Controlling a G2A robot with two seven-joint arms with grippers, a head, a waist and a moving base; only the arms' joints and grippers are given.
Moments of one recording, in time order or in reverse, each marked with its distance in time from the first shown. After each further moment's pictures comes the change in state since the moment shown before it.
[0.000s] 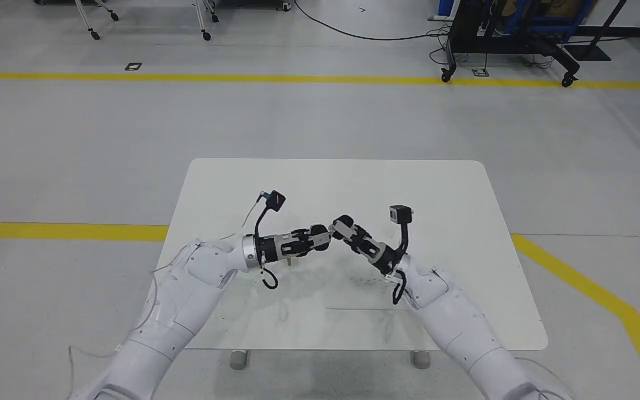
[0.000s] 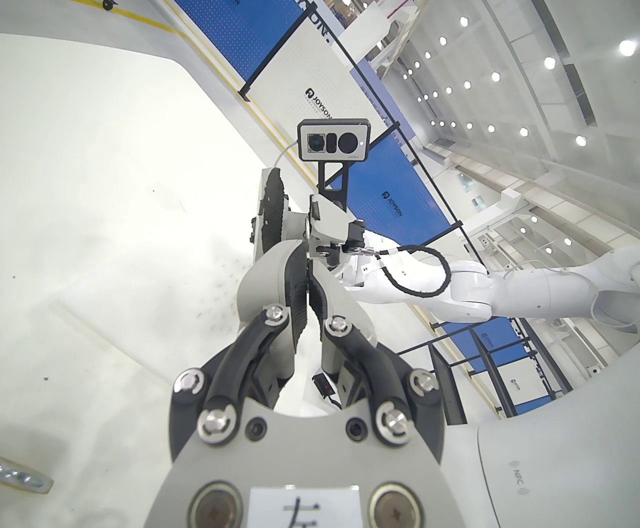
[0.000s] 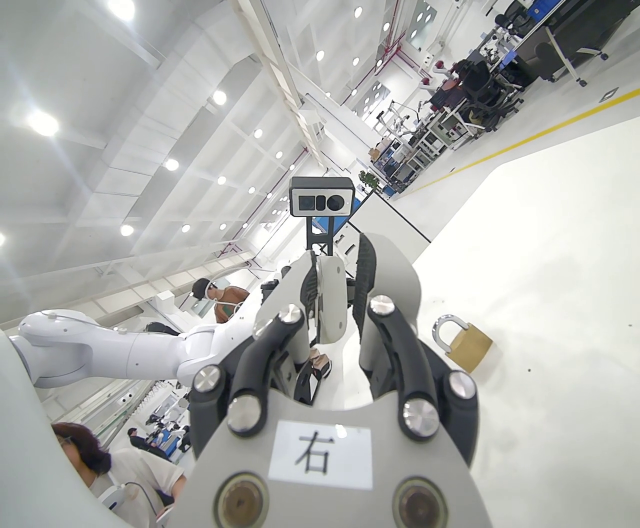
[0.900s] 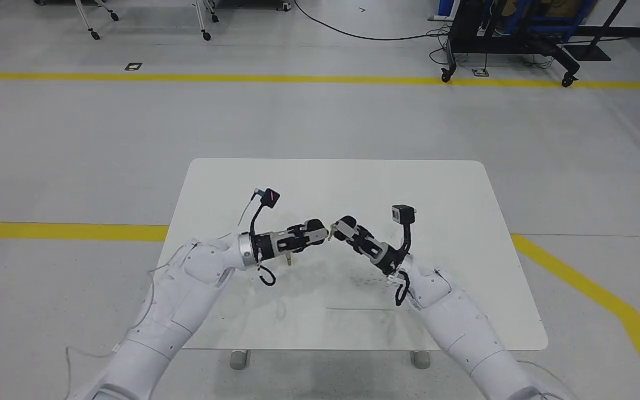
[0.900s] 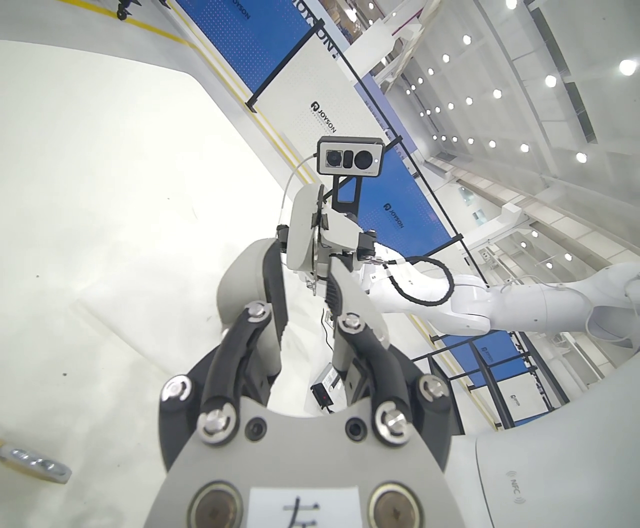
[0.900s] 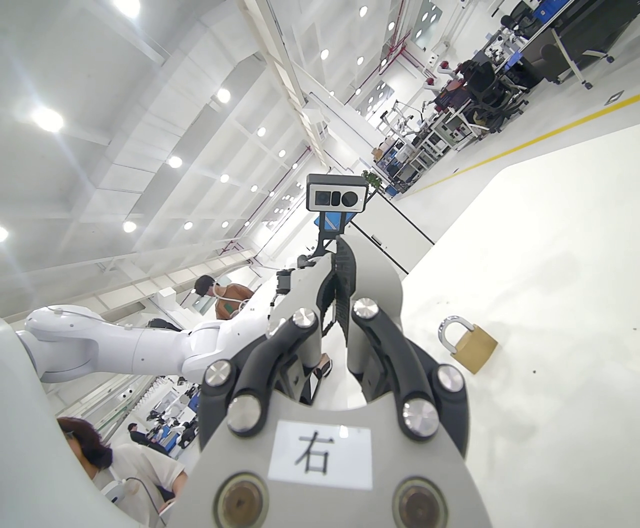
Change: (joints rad) left arm 0.000 0.005 -0.008 0.009 -0.040 0.012 0.004; right arm -0.021 0.006 0.031 -0.035 -0.004 0.000 0.020
